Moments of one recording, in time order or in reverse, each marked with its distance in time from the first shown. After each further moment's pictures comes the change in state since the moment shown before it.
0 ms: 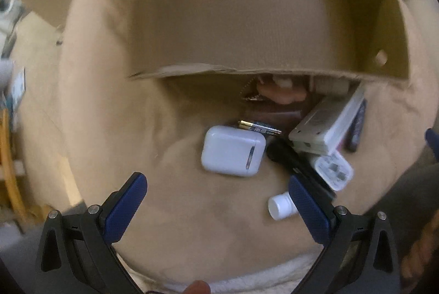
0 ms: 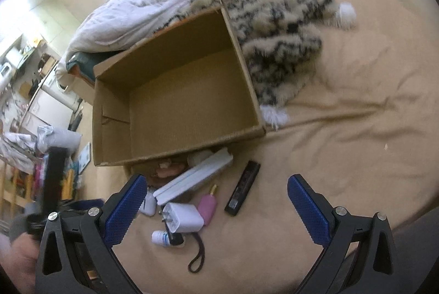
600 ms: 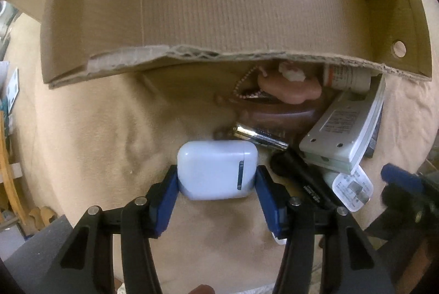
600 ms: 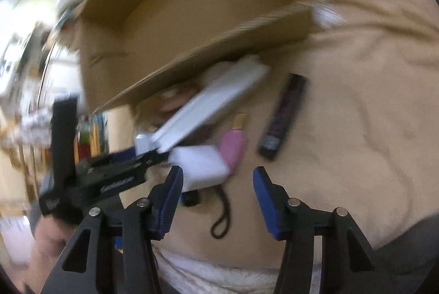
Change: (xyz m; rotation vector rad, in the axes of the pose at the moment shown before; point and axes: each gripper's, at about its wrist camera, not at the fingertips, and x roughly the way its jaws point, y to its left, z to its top) left arm 0.050 -0.001 0.013 -0.012 0.044 -0.028; right arm 0.080 0.020 -0.022 -0.010 0.391 0.156
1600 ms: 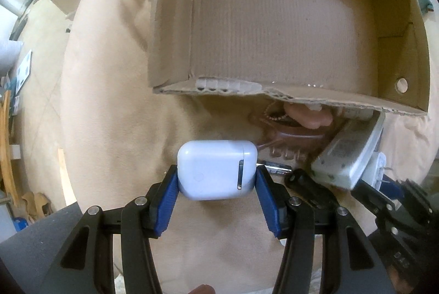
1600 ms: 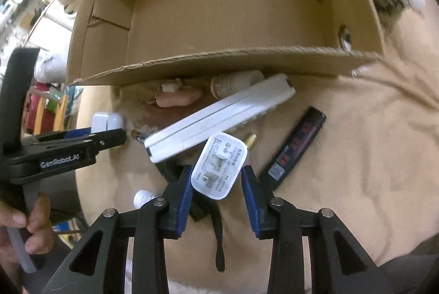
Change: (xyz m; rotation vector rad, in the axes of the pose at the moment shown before) left arm -0.049 0.023 -0.020 -0.116 -0.073 0.007; right arm 0.024 0.021 0.004 -0.180 -0.042 -0.231
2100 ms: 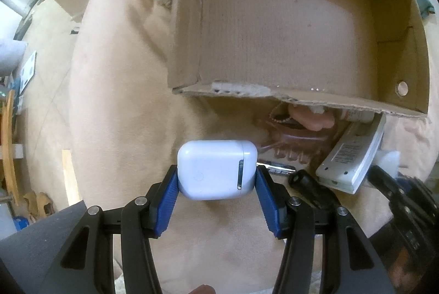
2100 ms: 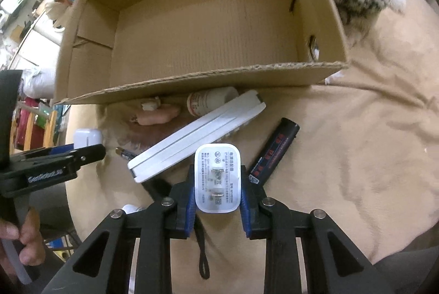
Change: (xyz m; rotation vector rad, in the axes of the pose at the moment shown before) left arm -0.004 0.004 0.001 -0.017 -0.018 0.022; right arm -0.019 -0.013 -0.006 0.049 -0.096 -0.054
